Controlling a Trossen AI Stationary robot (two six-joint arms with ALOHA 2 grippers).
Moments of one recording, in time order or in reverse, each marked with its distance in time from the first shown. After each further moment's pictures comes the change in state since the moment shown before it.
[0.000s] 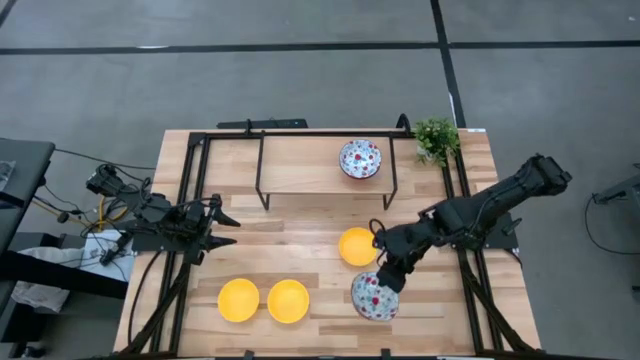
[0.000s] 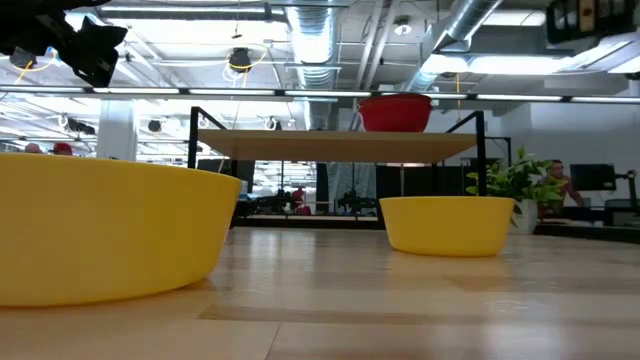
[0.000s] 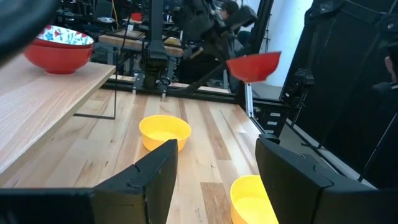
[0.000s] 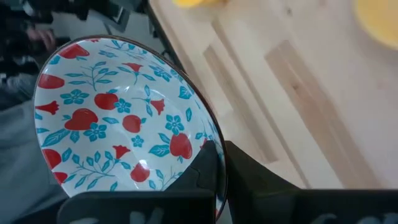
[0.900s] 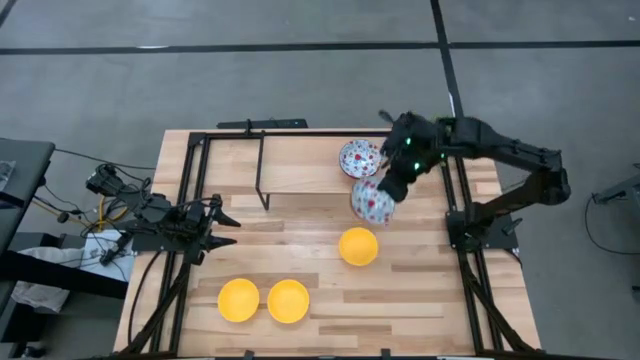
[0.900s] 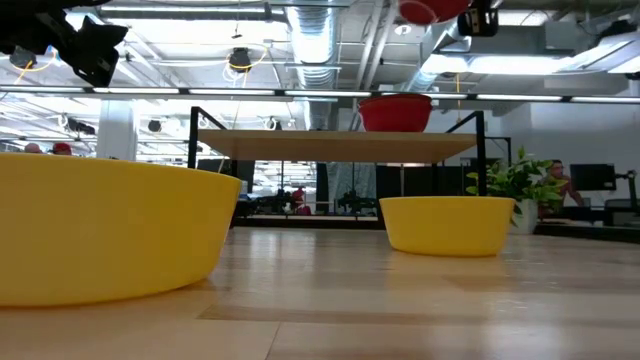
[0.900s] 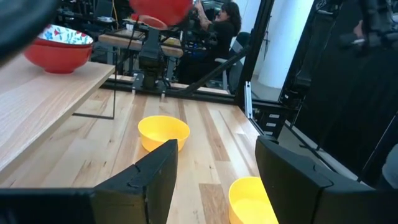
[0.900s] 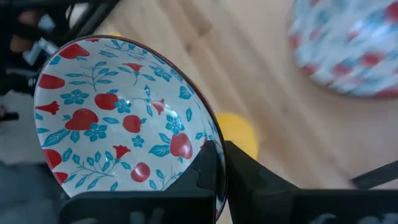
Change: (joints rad) left arm 0.000 0.008 0.000 0.012 0.000 -0.011; right arm -0.631 -0.002 0.451 -0.580 0.002 -0.702
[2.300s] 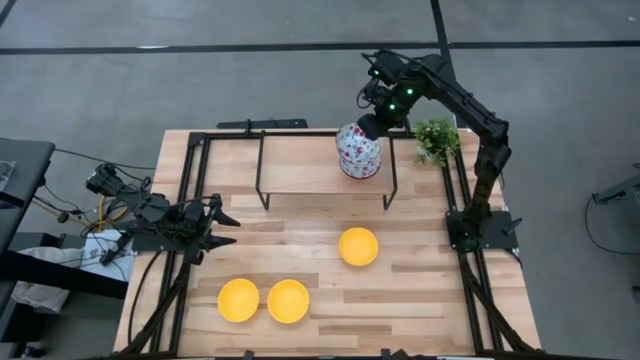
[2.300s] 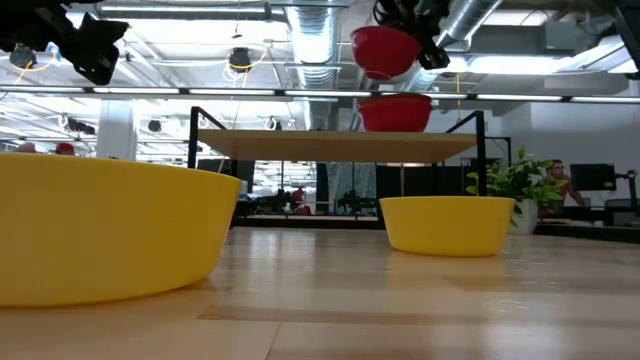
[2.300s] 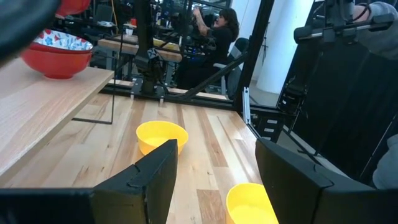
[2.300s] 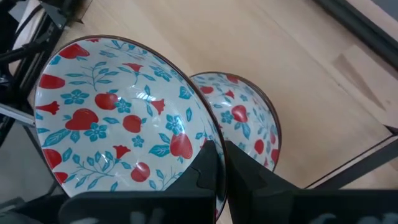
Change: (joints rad) left arm 0.000 0.000 0.000 0.024 0.000 -0.001; right arm -0.415 0.509 0.637 -0.387 -0.082 -0.285
